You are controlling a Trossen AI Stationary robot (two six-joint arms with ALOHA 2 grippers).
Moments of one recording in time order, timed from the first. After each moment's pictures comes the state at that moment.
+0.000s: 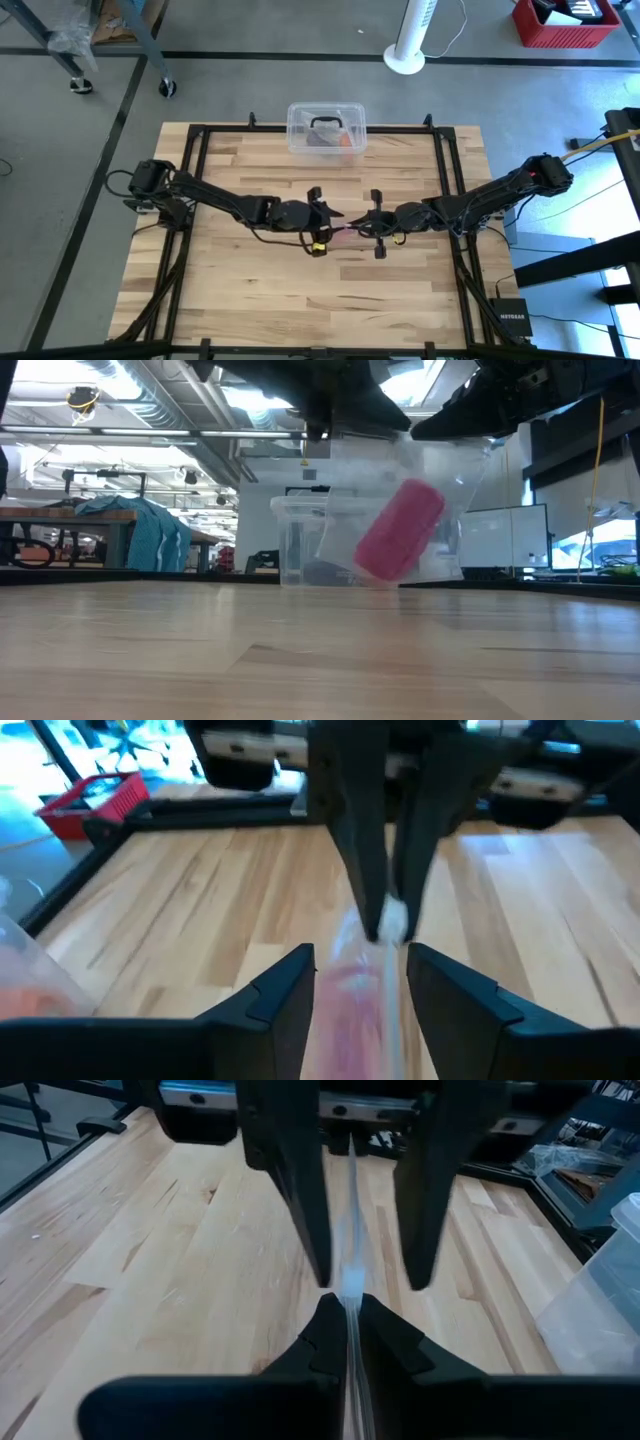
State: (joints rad) left arm -0.18 1.71 1.11 0.22 -0.32 -0.01; right arm 0.27 1.22 0.56 0.29 0.26 -0.10
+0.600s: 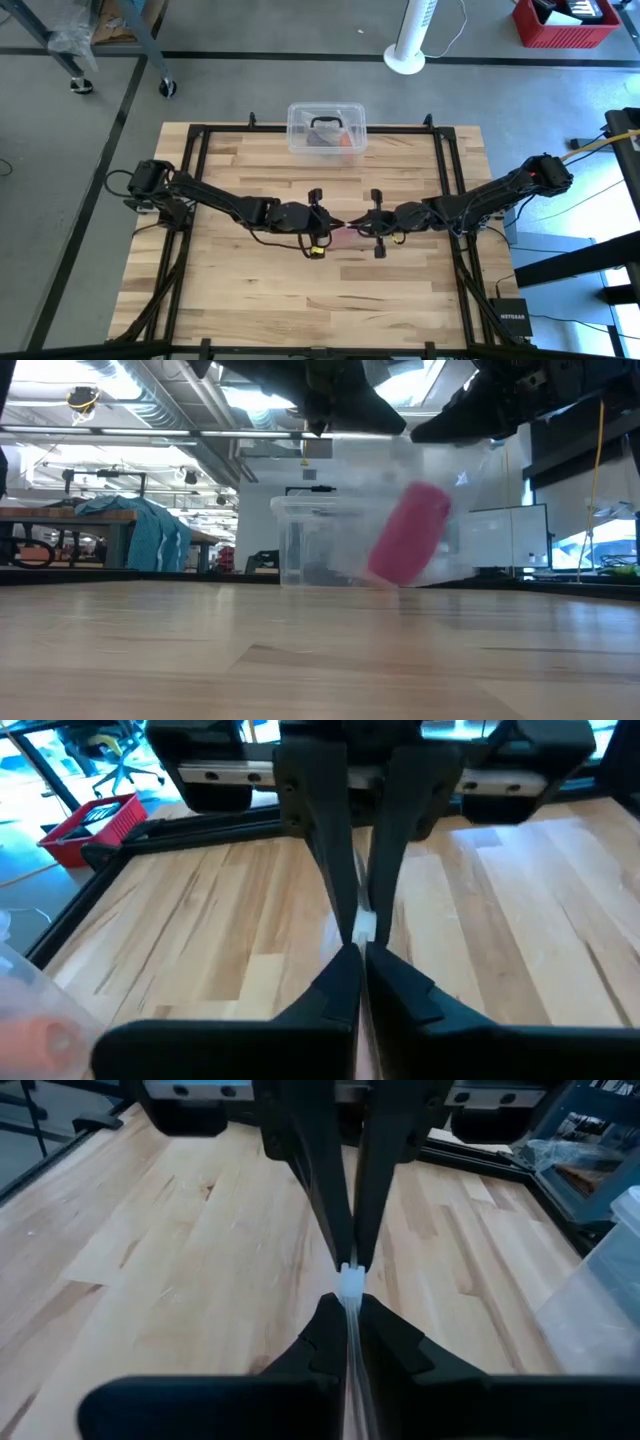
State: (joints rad) left arm -0.18 1.71 1.11 0.22 -0.32 0.07; right arm 0.27 1.22 0.56 0.28 0.26 -0.10
